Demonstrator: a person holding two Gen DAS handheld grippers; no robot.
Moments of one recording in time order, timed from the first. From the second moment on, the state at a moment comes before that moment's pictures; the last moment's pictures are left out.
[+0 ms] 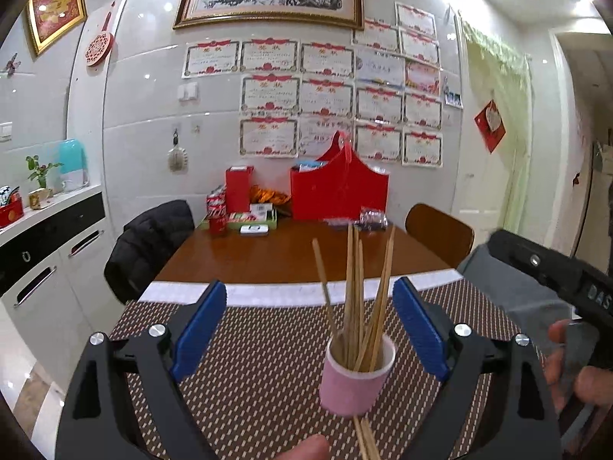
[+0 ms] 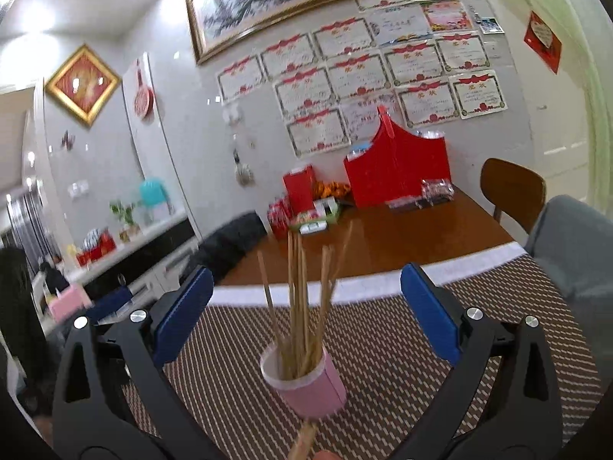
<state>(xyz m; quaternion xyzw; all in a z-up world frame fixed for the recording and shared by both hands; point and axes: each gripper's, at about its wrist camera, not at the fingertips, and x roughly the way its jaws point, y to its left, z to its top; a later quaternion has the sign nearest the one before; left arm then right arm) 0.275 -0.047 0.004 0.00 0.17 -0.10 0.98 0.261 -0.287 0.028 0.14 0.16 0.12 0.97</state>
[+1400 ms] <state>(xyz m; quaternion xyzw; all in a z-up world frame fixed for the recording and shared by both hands) 0.219 -0.075 -0.195 0.10 0.42 -0.15 0.89 0.229 -0.302 -0.133 0.14 0.38 0.13 0.90</state>
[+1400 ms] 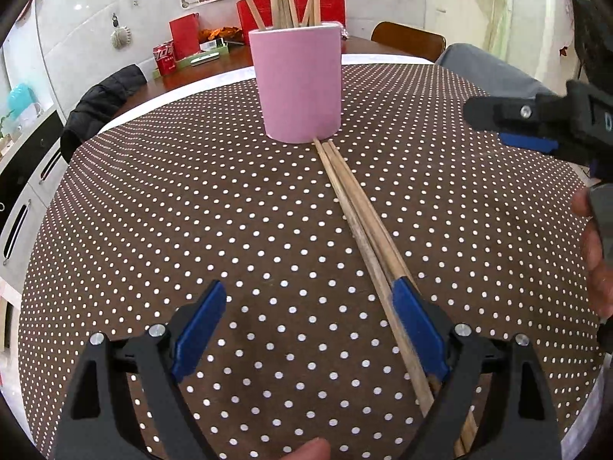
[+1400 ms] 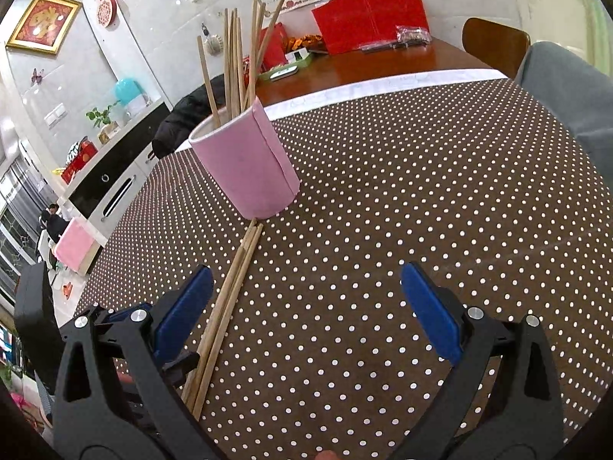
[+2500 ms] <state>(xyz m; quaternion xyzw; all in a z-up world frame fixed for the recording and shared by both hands) 0.228 -0.027 -0.197 0.03 0.44 -0.13 0.89 0.210 -0.216 -0.174 -0.03 0.48 0.14 0.86</state>
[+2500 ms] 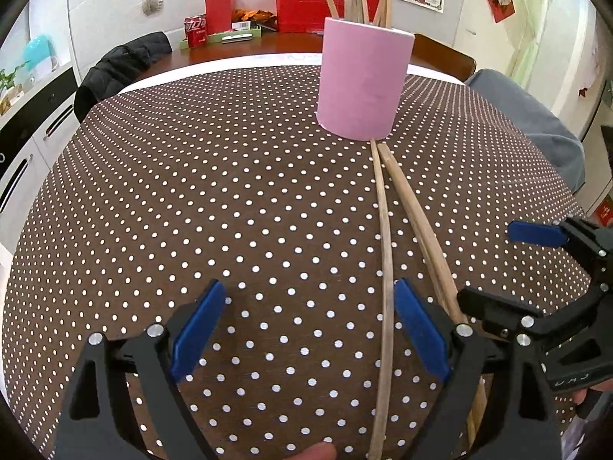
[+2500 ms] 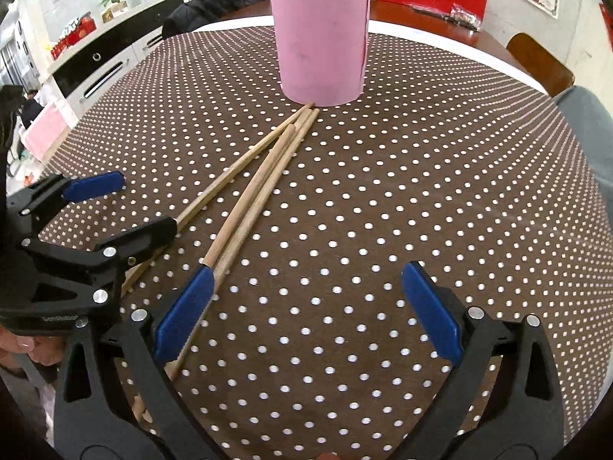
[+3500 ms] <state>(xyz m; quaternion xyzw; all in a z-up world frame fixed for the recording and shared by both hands) 0.228 -0.011 -0.196 -0.01 0.44 -0.14 0.89 0.185 -0.202 -0.174 -0.08 0.49 0.14 0.86</state>
